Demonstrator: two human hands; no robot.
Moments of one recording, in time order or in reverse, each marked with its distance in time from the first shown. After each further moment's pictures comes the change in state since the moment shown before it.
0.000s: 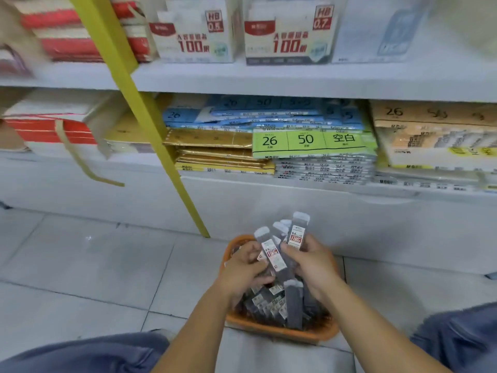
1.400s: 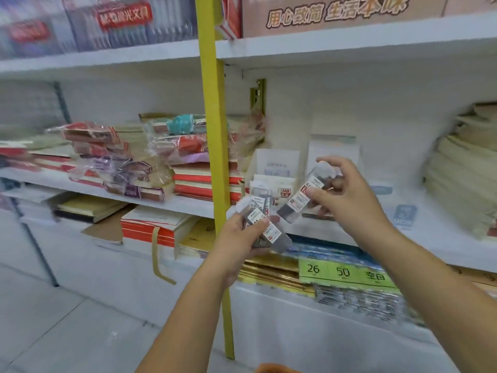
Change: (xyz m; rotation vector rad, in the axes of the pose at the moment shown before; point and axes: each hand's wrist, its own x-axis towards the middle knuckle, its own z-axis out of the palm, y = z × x) left_hand -0.113 0.285 -0.025 -0.043 0.101 0.680; right_hand -0.088 -0.341 0.113 -0.394 -0.114 -0.938
